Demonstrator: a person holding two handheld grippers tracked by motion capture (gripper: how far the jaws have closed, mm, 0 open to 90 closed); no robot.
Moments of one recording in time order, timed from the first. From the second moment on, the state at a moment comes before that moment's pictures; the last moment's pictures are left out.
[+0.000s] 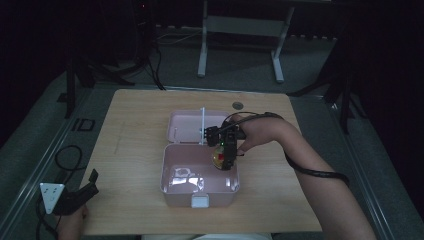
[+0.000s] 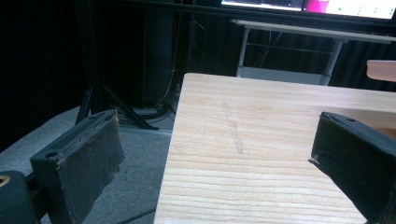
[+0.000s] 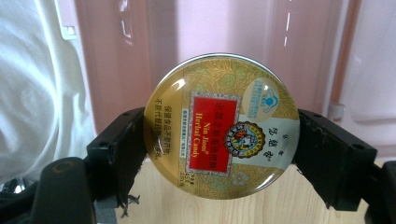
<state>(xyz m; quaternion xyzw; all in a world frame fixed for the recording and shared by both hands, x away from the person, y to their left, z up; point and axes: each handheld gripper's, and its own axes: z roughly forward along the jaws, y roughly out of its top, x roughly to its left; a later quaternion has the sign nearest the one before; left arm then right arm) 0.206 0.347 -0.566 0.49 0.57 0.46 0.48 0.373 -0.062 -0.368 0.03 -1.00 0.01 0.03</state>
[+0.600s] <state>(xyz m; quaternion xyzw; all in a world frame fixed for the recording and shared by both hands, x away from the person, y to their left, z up) 0.206 0.348 -0.566 0.49 0.57 0.45 0.48 0.371 -0.058 -0.435 0.04 -1.00 0.01 0.07</state>
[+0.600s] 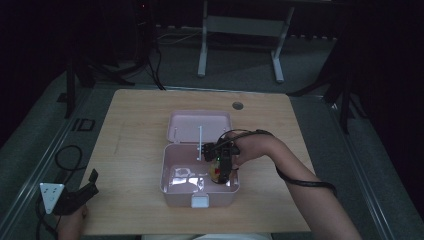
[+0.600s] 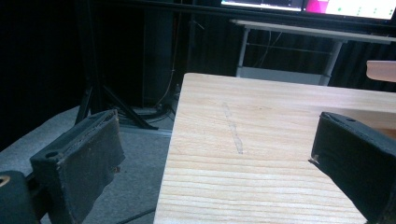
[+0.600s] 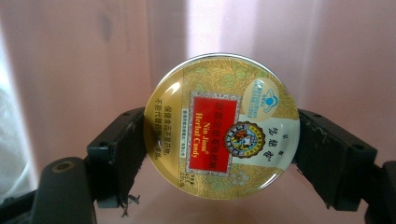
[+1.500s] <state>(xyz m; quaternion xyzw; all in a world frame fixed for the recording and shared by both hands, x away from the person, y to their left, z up) 0.206 0.348 -0.566 0.49 0.57 0.45 0.48 0.364 -0.049 -0.480 0.06 -0.99 0.06 0.08</state>
